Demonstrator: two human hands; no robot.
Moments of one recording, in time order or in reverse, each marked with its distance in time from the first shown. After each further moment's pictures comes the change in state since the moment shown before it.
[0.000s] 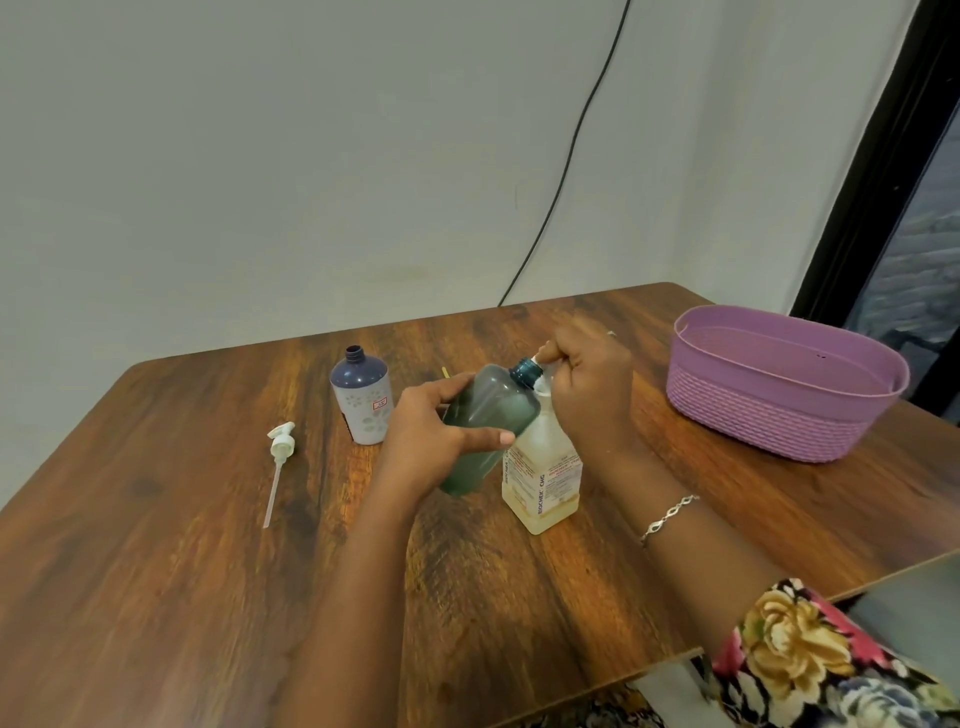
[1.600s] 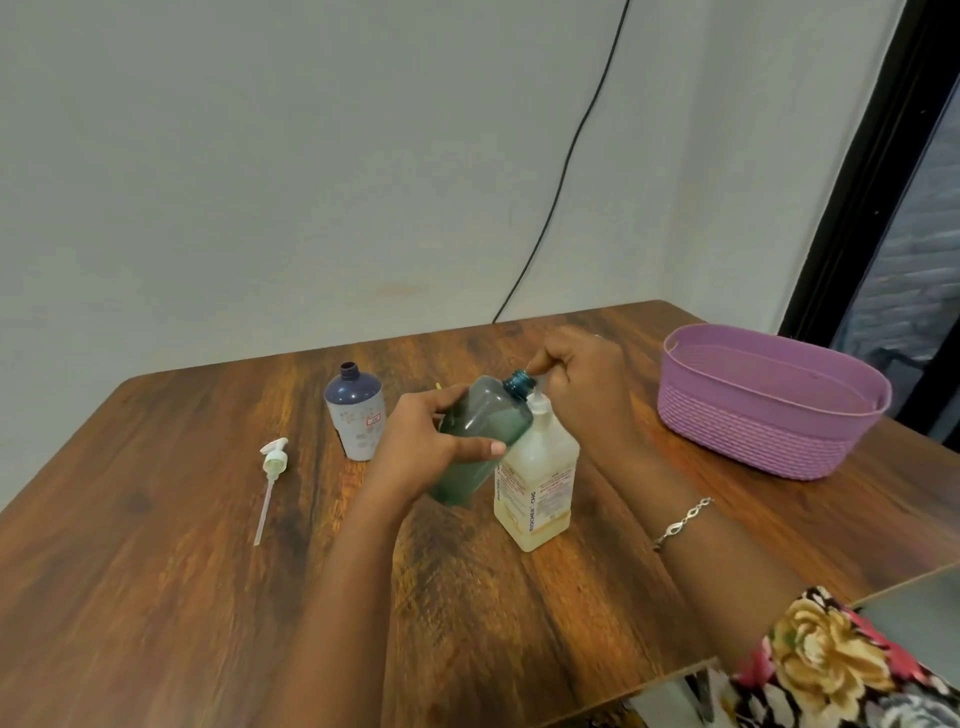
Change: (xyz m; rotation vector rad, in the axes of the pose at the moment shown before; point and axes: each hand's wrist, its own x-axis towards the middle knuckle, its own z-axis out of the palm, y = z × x) left_hand 0.010 0.003 -0.003 0.075 -0.040 0.011; right_hand 0.016 -0.007 -0.014 -0.016 -0.181 0.113
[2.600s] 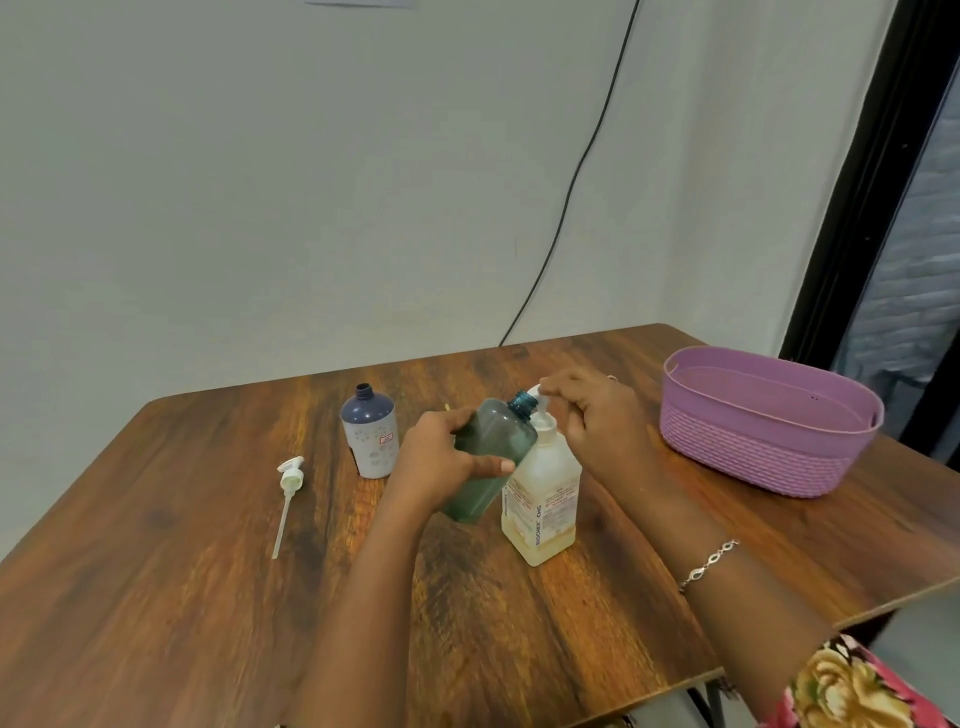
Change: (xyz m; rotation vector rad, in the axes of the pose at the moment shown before) left_hand -0.005 0.008 0.002 0.152 0.001 -0.013; right_hand -0.017 0.004 -0.020 -0.162 -0.140 -0.080
